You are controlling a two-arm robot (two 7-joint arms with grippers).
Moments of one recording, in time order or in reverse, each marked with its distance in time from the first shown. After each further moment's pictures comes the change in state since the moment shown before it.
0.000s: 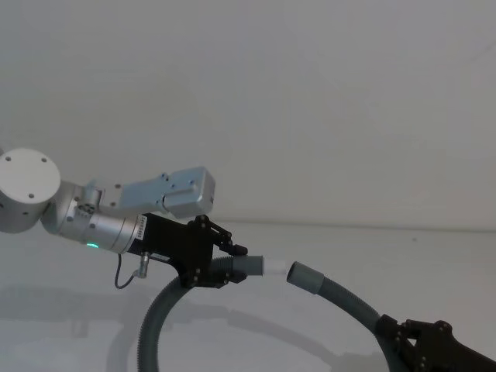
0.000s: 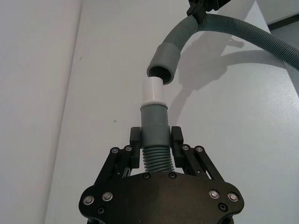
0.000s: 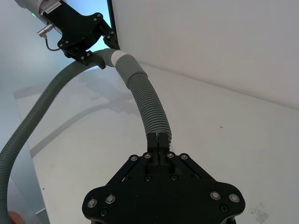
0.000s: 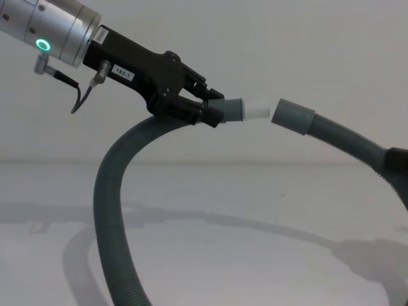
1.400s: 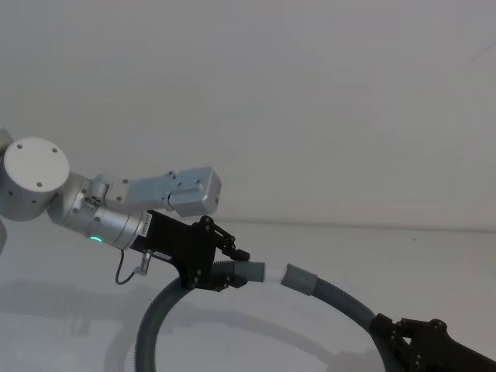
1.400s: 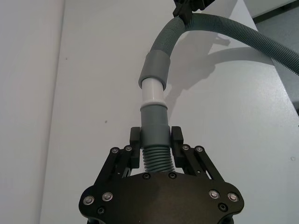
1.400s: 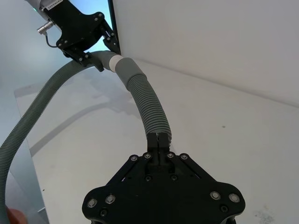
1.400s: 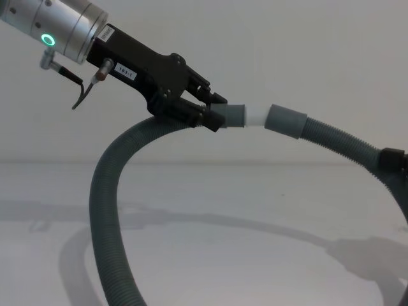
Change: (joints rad) left arm -0.061 -0.021 0.058 0.064 -0.017 -0.021 -0.058; right arm 0.022 0.020 -0.041 0.001 0.020 0.007 -0.022
